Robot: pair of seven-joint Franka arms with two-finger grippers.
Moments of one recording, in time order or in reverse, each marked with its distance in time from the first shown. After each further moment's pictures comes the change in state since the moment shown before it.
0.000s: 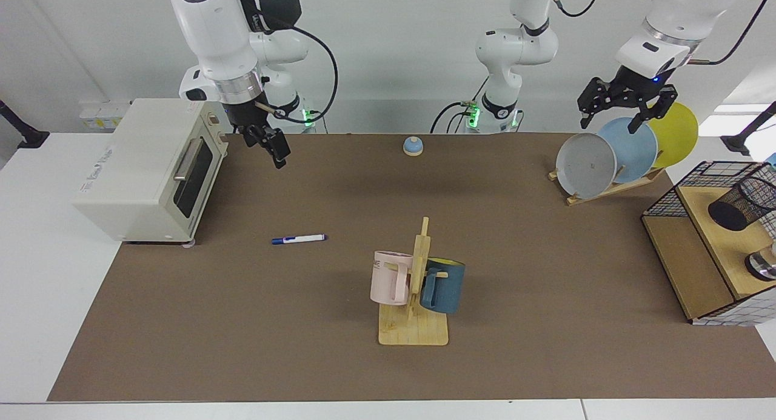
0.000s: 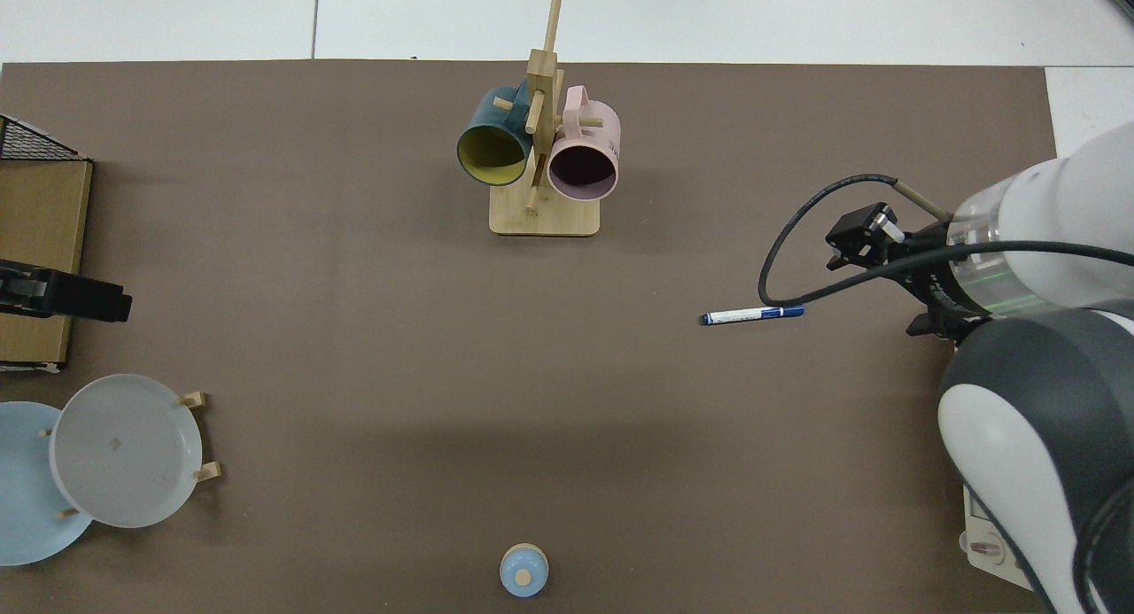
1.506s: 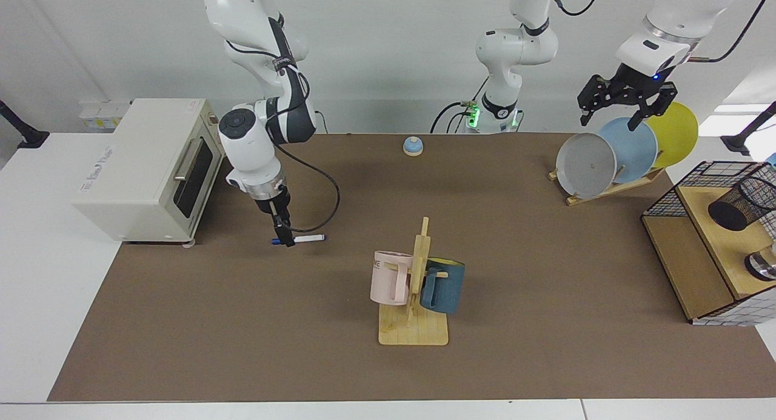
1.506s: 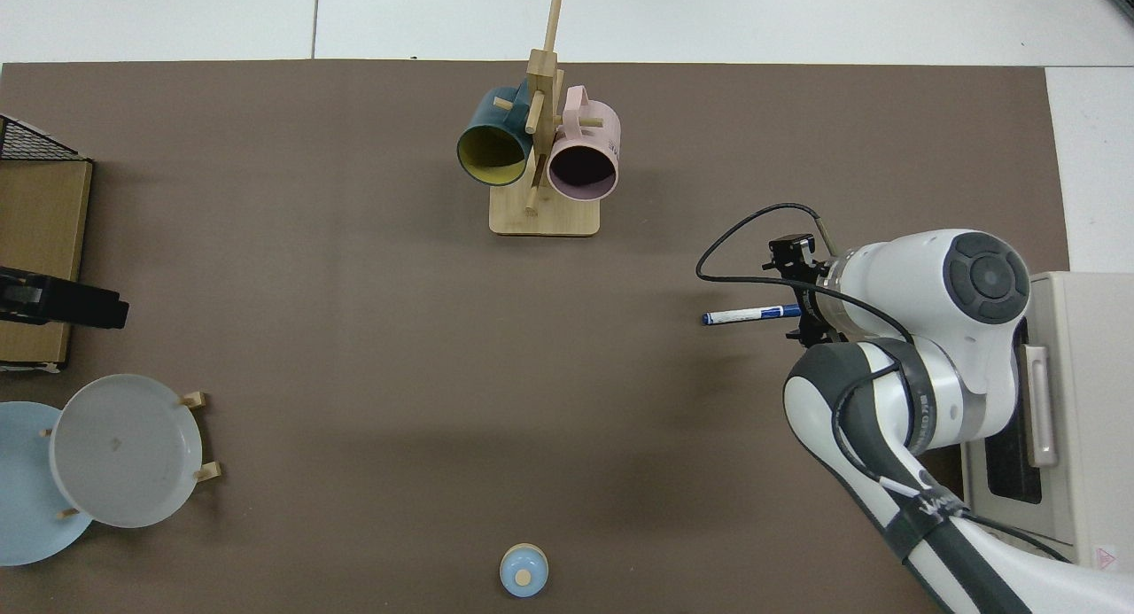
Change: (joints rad) left arm 0.000 -0.007 0.002 -0.001 0.000 -0.018 0.000; right arm -0.013 0.175 -0.004 -0.454 0.054 0.724 0.430
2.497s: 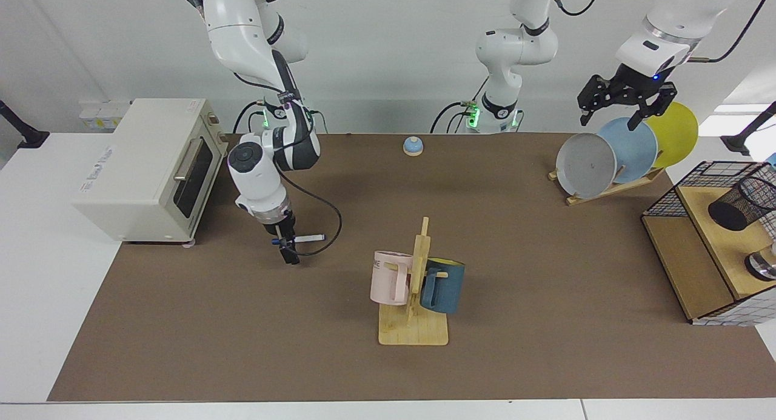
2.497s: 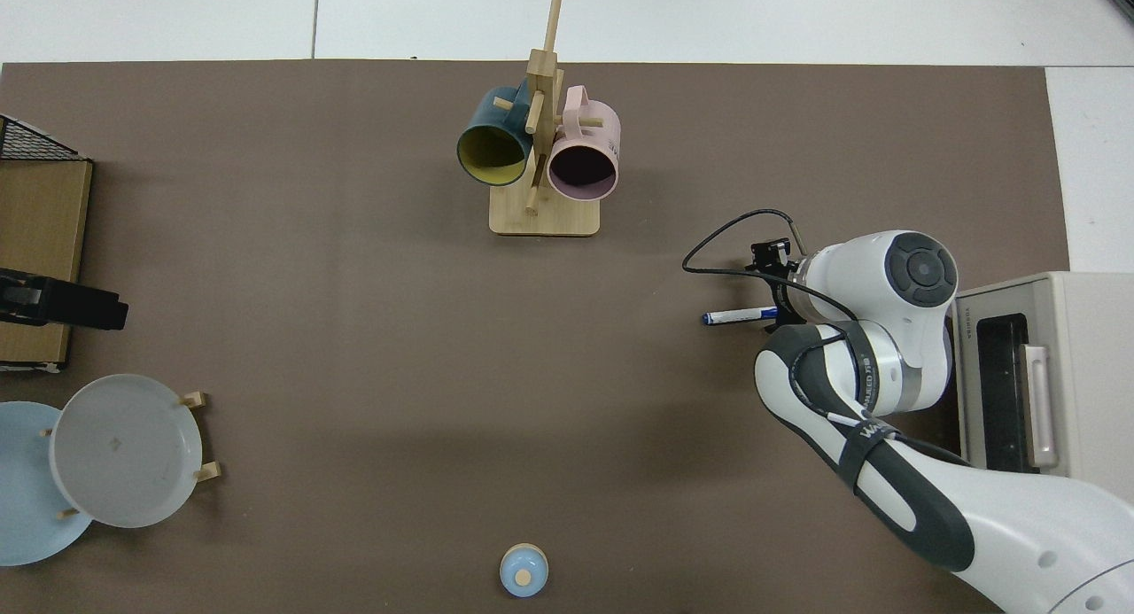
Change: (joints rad) left arm 0.000 0.000 0.001 -0.001 0.000 -0.004 -0.001; right arm -0.004 0.143 0.000 0.016 0.005 0.115 0.019
